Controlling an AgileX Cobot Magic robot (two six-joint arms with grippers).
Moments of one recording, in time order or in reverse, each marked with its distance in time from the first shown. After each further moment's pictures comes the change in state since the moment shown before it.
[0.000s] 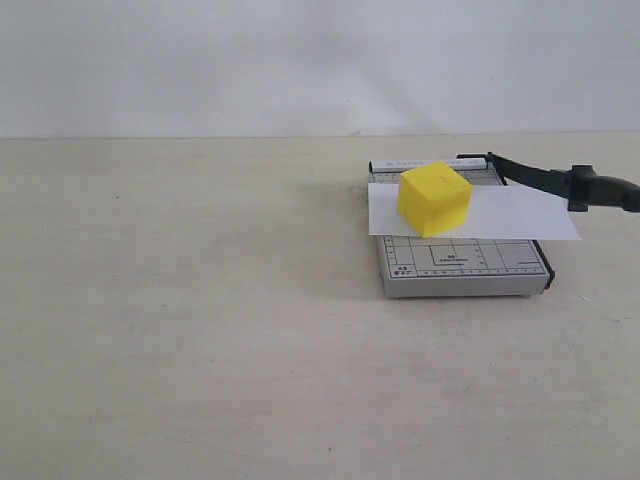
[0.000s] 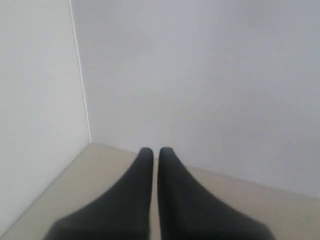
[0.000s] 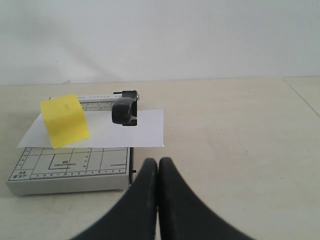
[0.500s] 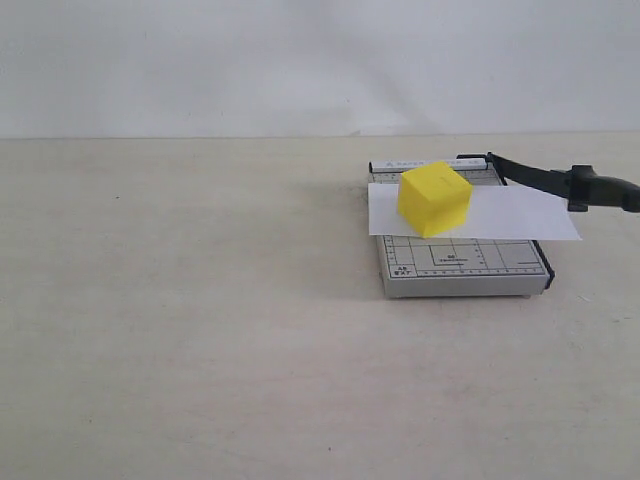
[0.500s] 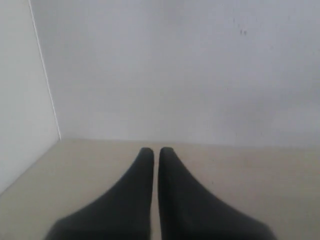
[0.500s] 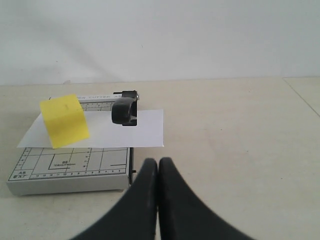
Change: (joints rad) left arm -0.189 -0.679 0.437 0.079 0.190 -0.015; right arm 0.000 0.000 0.000 0.000 -0.002 0.000
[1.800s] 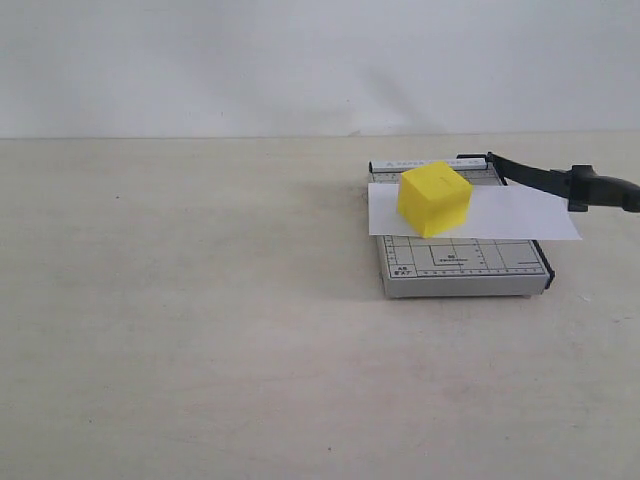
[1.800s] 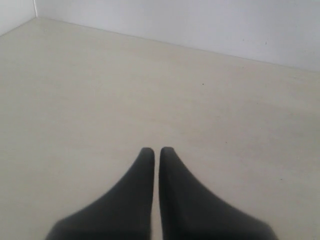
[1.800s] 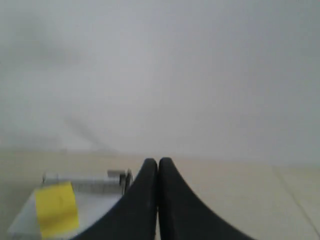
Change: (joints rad) left arm 0.000 0.037 0.286 -0.091 -0.061 -0.101; right arm 0.000 0.361 -0.436 0.023 0.003 -0.123
